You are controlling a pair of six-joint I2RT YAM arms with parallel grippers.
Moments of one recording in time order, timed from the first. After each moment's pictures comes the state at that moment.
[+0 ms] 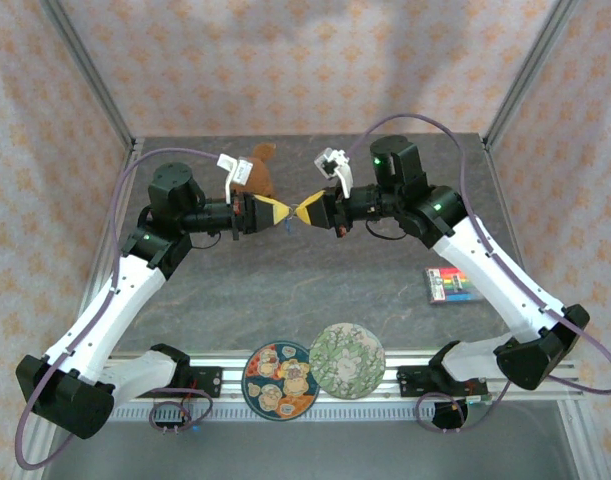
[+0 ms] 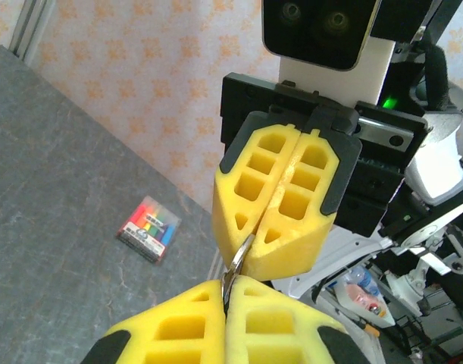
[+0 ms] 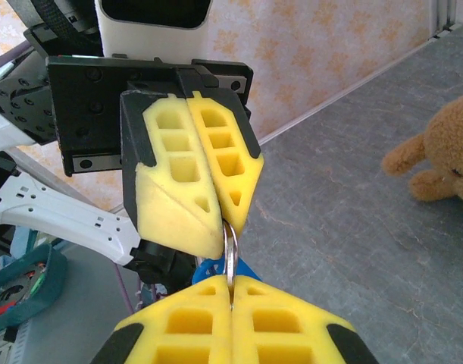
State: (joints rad) left arm -0.33 1.09 1.07 -0.11 1.02 -0.56; right arm 0.65 1.33 1.50 -0.63 -0.76 0.13
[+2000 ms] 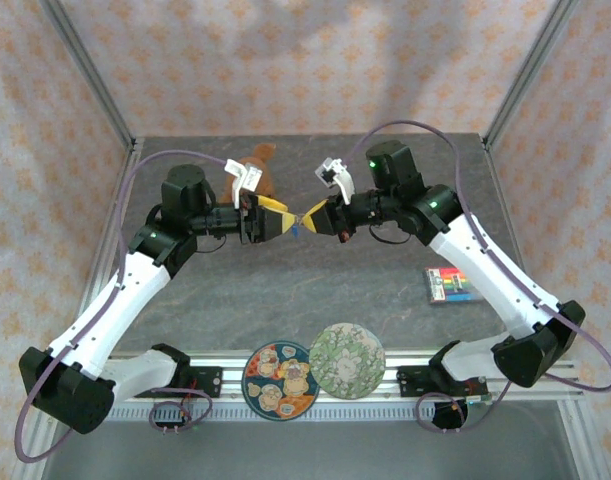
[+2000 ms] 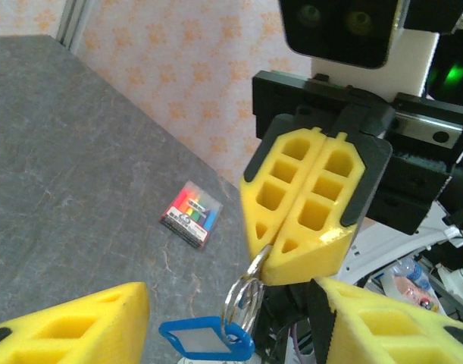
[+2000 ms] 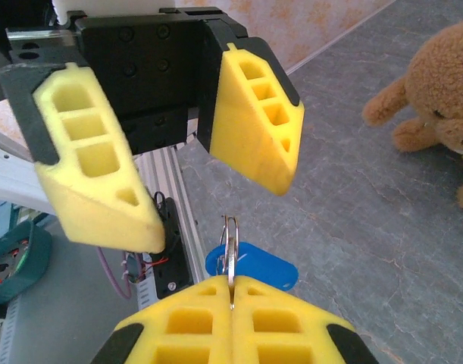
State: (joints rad) left arm -0.36 1.12 1.07 -0.23 0.91 -0.39; right arm 0.62 1.35 1.48 -0.75 -0.75 0.05
